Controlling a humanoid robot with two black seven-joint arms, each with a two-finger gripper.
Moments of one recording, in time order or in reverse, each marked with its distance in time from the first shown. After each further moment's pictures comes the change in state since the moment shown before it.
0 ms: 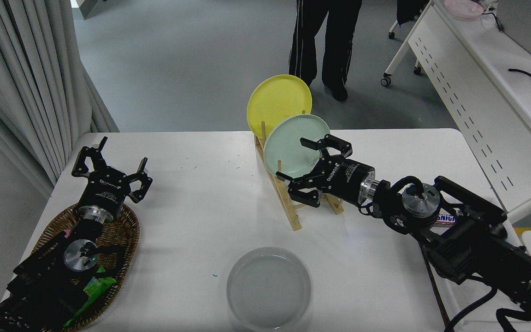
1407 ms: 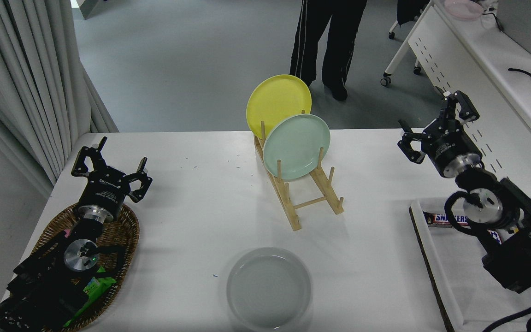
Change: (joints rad) left arm 0.000 0.000 0.000 0.000 0.000 0.000 0.000; right arm -0.164 -0.087 0.350 -0.186 -0.855 0.073 0.445
